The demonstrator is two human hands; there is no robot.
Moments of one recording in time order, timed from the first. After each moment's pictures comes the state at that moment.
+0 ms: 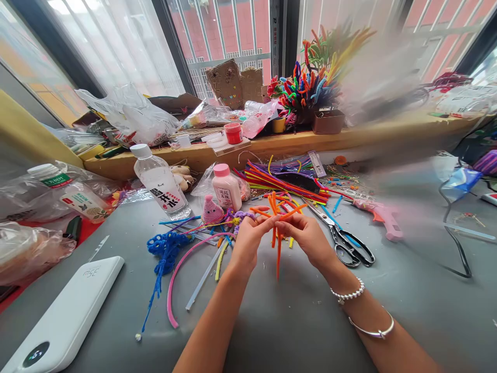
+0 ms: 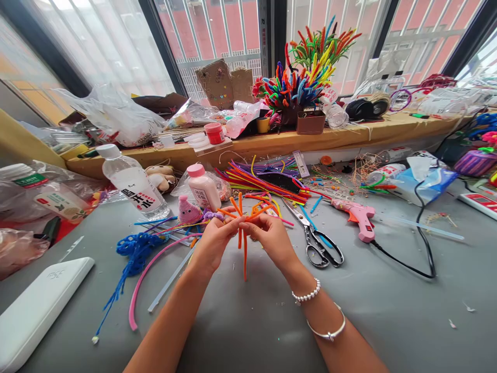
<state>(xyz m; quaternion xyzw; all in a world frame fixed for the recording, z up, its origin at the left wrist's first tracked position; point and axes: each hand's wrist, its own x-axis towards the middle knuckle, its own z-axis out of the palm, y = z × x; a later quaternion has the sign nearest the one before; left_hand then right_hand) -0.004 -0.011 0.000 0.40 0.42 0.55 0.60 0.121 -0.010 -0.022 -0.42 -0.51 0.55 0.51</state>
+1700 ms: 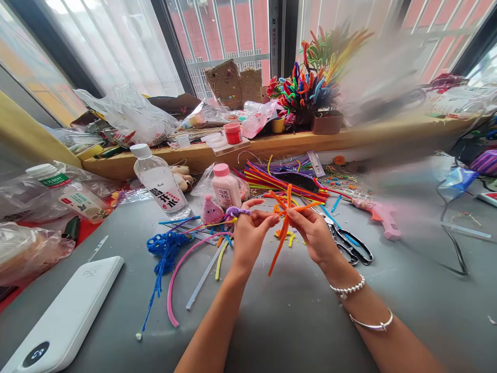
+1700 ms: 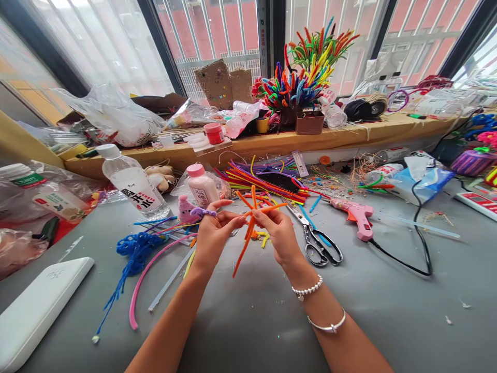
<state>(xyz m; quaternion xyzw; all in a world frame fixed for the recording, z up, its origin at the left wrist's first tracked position) -0.002 -0.011 0.002 0.51 0.44 0.57 0.47 0.124 -0.008 -0.021 -0.38 -0.37 0.58 0.62</state>
